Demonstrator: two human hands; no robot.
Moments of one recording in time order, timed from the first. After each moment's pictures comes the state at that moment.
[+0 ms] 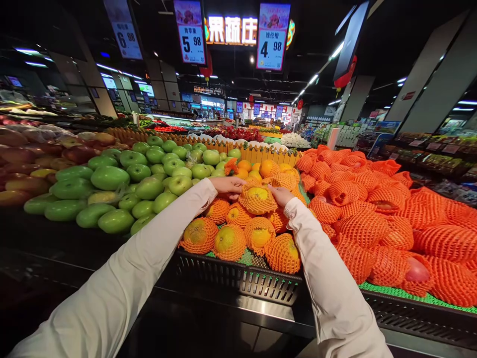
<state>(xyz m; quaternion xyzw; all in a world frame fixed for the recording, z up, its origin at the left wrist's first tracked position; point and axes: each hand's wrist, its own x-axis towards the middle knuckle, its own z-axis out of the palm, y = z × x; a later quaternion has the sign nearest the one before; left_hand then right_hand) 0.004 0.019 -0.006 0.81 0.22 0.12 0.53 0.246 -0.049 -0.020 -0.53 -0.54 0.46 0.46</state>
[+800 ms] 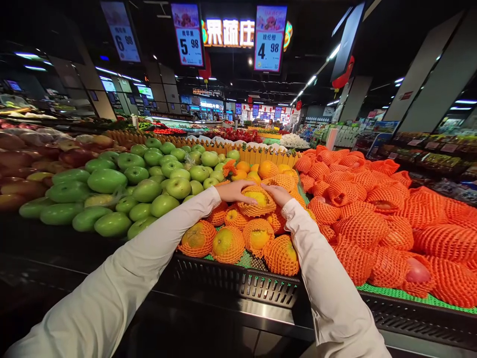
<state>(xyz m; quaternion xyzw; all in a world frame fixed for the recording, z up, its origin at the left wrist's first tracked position) 0.033 -0.027 0.010 0.87 0.27 0.22 0.35 0.227 -0.073 0.002 -0.50 -0.47 0.57 0.46</state>
